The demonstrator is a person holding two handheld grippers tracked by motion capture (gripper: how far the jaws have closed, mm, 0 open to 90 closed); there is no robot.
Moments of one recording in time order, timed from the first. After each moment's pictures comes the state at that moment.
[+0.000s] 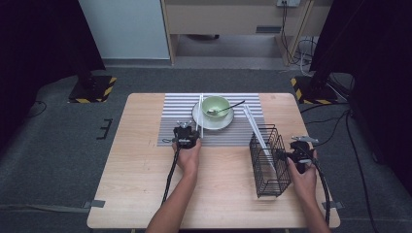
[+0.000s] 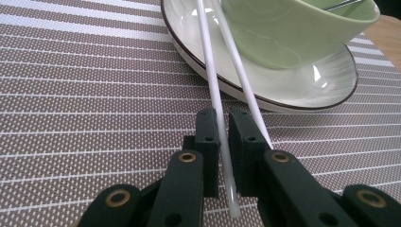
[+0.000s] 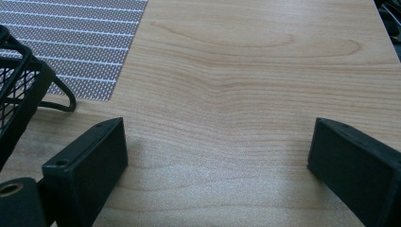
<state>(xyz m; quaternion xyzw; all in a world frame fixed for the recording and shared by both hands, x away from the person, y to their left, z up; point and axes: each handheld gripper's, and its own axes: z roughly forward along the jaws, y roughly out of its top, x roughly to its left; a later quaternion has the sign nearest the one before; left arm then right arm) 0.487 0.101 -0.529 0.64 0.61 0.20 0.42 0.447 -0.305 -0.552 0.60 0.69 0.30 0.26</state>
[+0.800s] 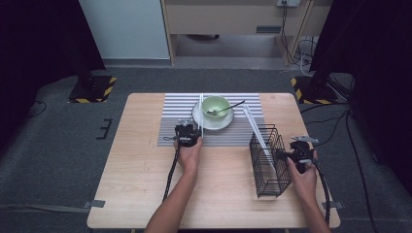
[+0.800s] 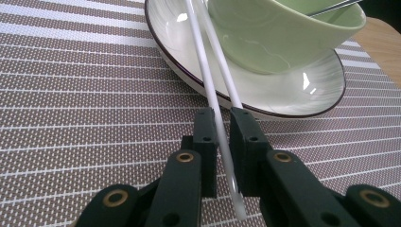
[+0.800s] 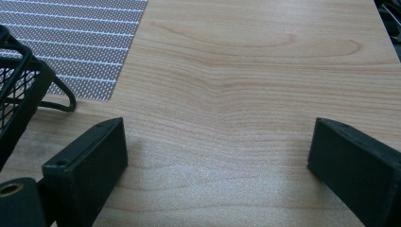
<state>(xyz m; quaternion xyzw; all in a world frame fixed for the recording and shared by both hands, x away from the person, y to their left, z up) 0.495 0.099 -0.529 0.65 0.60 0.19 0.43 0.447 -0.305 -0.552 0.60 0.69 0.30 0.26</state>
